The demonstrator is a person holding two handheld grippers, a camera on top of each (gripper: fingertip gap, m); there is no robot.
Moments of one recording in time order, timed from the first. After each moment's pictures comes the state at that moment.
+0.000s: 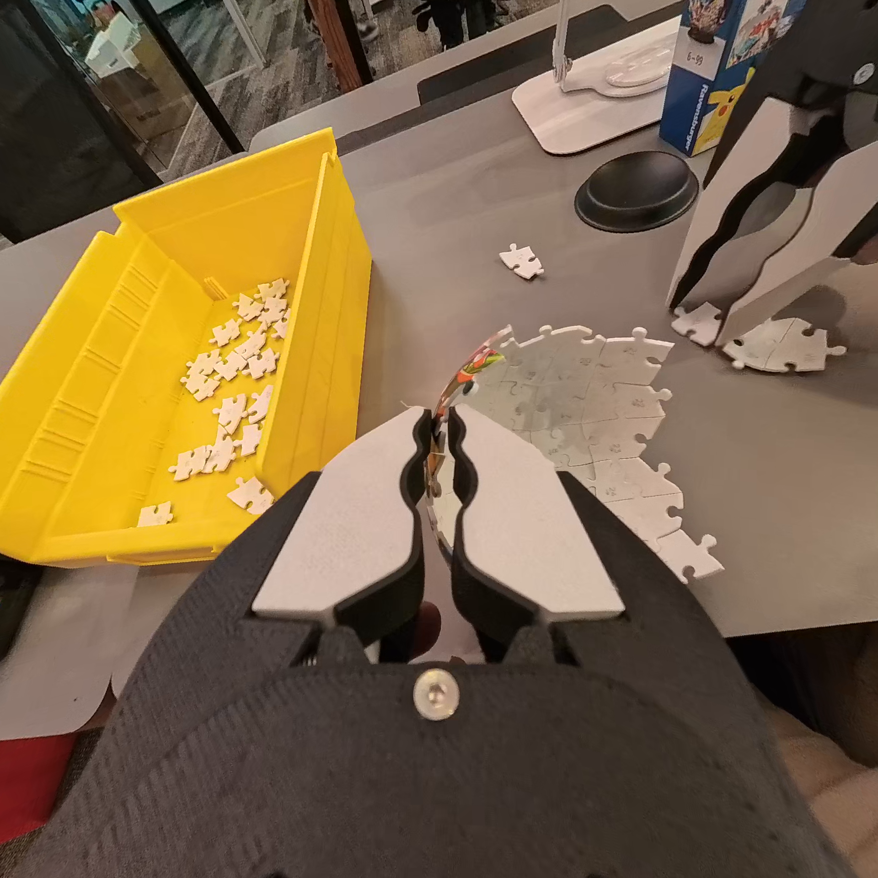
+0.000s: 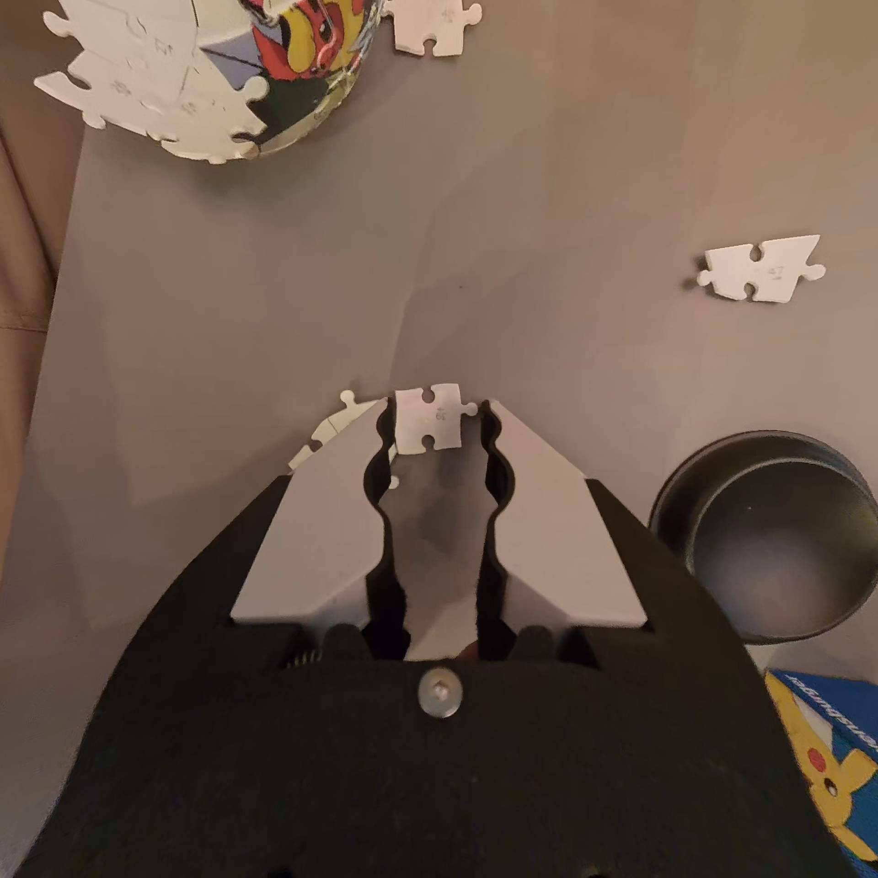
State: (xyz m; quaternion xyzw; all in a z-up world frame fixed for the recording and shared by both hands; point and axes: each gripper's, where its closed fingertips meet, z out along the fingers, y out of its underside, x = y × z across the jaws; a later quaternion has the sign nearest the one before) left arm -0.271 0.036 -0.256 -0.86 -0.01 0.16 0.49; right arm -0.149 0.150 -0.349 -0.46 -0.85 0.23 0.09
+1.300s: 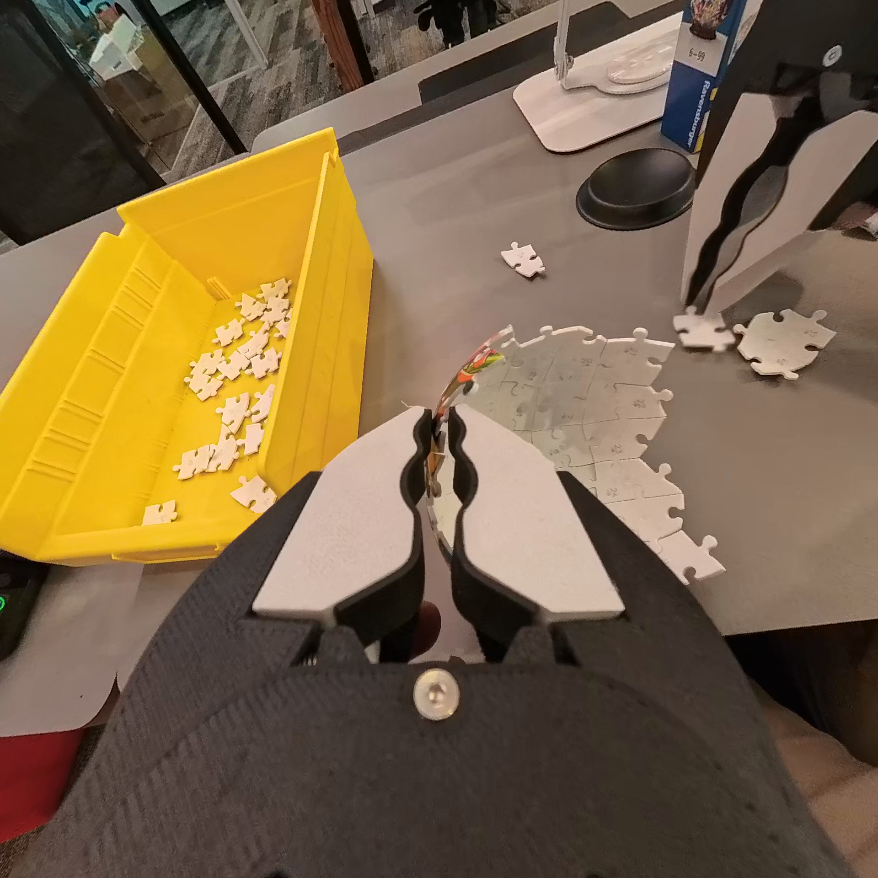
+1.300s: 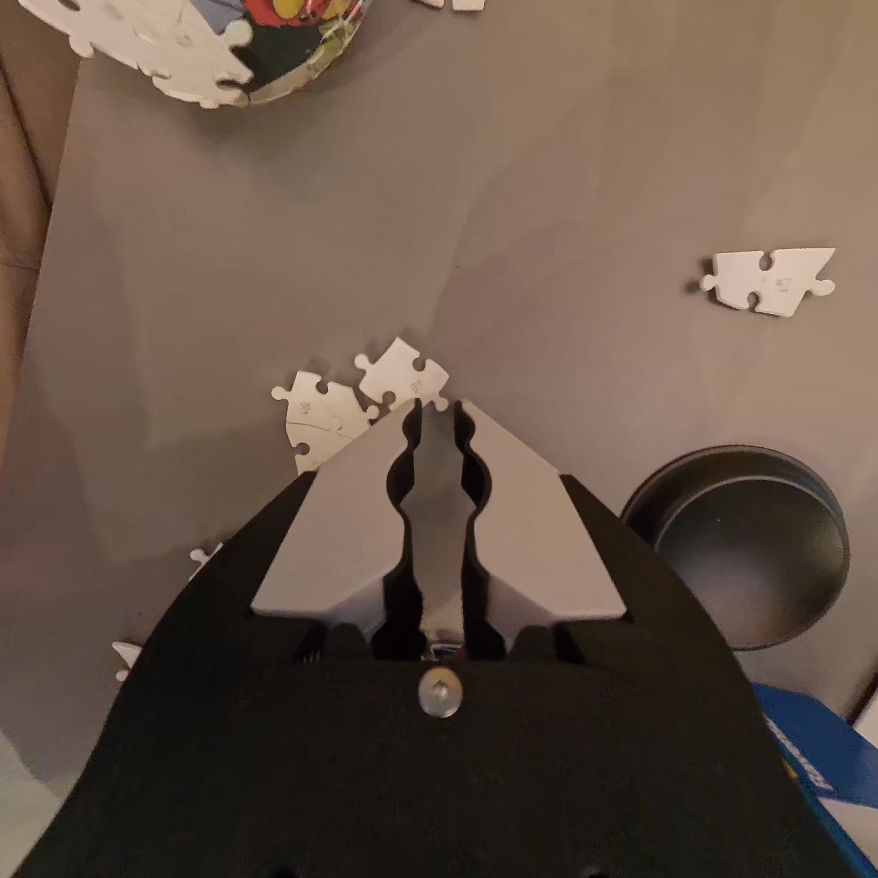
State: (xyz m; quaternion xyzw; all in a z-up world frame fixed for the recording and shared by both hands) left arm -0.271 0.035 -0.255 -0.86 -0.01 0.16 0.49; right arm -0.147 0.161 -0.350 -0.43 -0.88 0.21 0.06
